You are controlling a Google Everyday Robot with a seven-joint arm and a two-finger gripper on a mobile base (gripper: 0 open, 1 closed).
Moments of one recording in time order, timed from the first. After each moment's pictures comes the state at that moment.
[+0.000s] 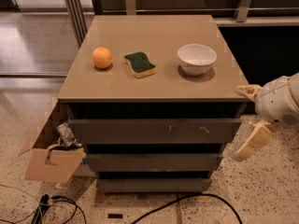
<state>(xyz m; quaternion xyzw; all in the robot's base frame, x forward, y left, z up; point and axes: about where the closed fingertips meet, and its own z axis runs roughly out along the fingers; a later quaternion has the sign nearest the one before) 0.446 -0.209 0.843 -0.59 0.75 0.12 0.28</state>
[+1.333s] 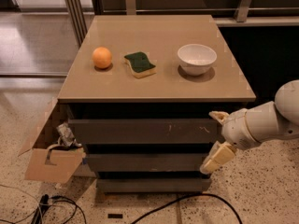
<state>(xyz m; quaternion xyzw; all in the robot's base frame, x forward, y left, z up) 0.468 -0.173 0.731 -0.55 0.76 0.16 0.29</state>
